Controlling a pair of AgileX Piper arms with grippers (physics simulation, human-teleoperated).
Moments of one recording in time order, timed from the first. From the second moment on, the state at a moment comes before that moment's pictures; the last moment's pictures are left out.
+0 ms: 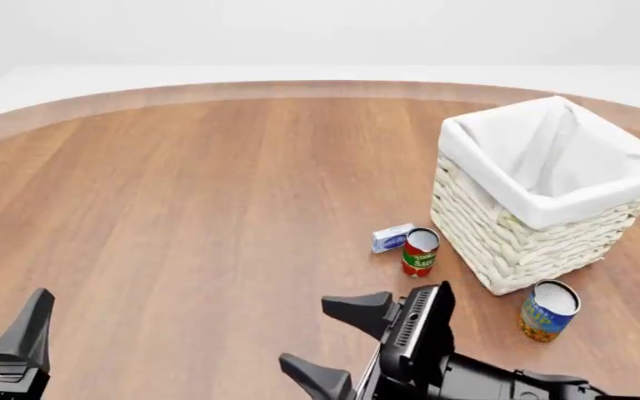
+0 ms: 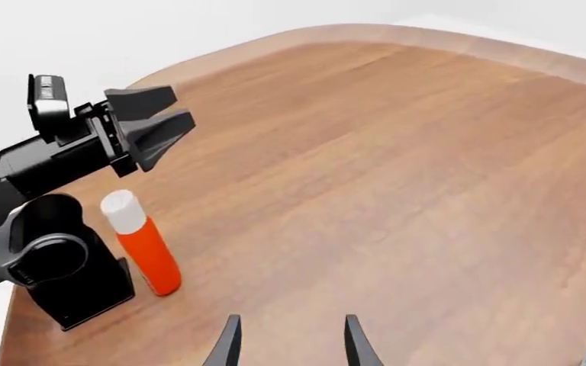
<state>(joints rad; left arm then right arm) 0.00 0.01 0.00 0.00 0.00 1.07 1.27 -0.35 -0.63 0.11</state>
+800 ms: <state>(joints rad) 0.00 0.01 0.00 0.00 0.00 1.21 1.40 -0.48 -0.62 0.15</state>
